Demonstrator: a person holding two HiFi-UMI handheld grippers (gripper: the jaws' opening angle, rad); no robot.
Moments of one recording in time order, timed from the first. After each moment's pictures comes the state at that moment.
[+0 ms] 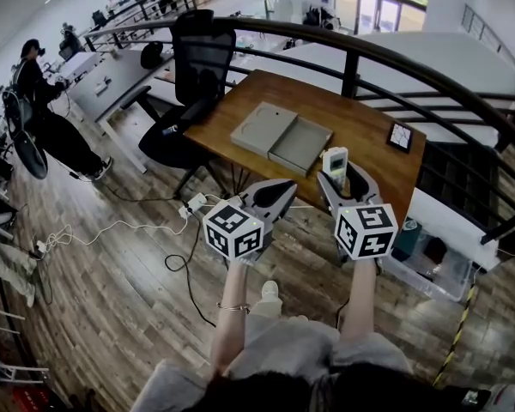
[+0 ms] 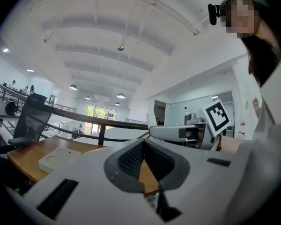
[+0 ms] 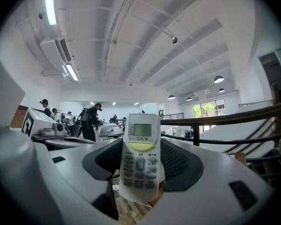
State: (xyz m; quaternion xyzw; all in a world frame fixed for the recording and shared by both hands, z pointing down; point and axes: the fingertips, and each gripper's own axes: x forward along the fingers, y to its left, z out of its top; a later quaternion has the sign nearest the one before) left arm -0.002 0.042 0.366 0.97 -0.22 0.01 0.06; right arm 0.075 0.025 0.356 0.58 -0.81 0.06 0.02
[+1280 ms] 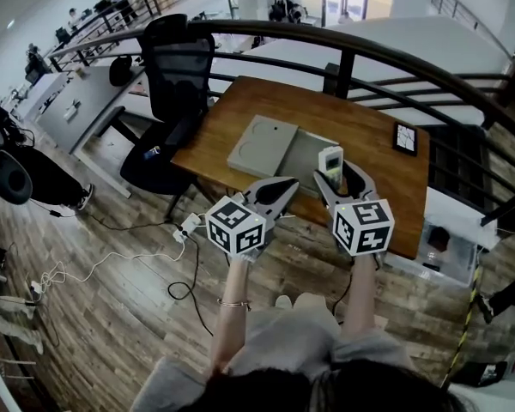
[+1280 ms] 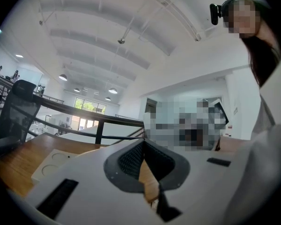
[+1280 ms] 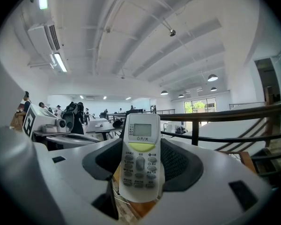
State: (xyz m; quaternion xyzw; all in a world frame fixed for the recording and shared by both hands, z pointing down) left arm -0.028 -0.092 0.387 0.99 -0.13 0.02 0.08; right arm 0.040 -0.102 0.382 0.63 -0.77 0.08 0.04
